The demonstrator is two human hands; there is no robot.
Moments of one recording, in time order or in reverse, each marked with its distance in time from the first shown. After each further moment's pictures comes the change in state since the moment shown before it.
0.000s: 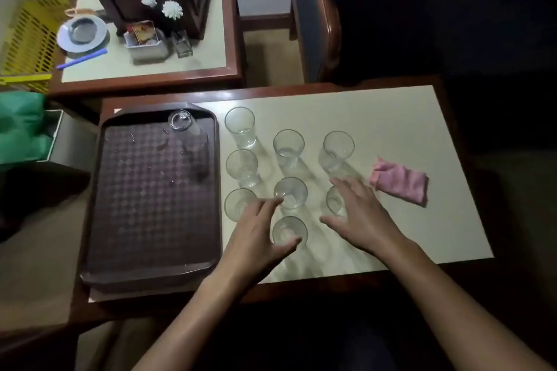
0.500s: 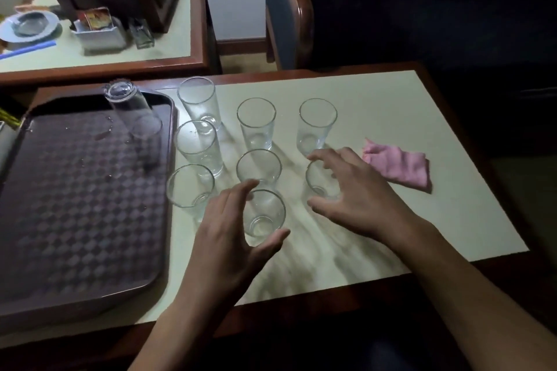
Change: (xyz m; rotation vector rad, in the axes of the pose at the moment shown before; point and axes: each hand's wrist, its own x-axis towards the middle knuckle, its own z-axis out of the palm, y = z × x) left_hand 0.008 -0.051 0.088 0.023 0.377 0.283; right_hand 0.015 0.041 0.037 0.016 0.233 -0.189
